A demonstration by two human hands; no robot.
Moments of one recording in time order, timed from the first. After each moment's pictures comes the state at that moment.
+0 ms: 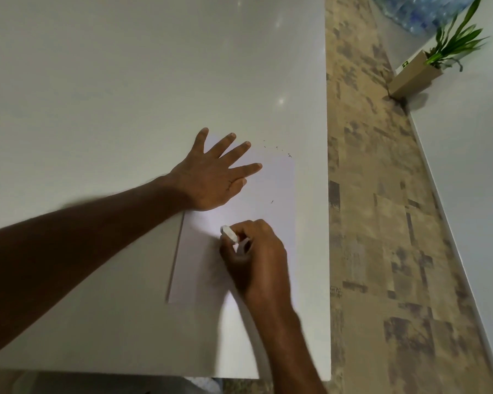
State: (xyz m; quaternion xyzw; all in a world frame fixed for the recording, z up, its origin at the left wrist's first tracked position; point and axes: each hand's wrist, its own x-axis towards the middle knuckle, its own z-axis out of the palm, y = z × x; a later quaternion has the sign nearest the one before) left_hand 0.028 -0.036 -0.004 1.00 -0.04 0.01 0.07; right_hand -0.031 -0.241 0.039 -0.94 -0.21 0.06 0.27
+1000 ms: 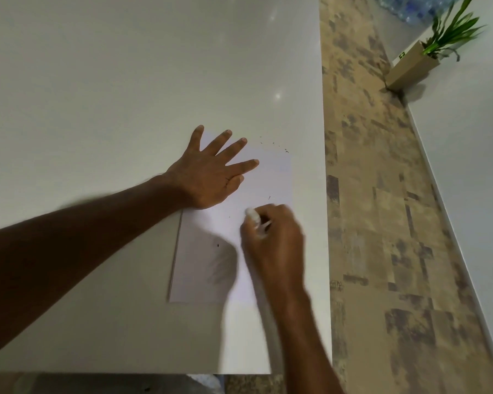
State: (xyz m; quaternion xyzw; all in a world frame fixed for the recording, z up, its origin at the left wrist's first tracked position) left_hand 0.029 -0.036 -0.001 1.00 -0.04 0.00 0.07; right_hand -0.006 -0.237 0.049 -0.95 -0.13 -0.01 0.27
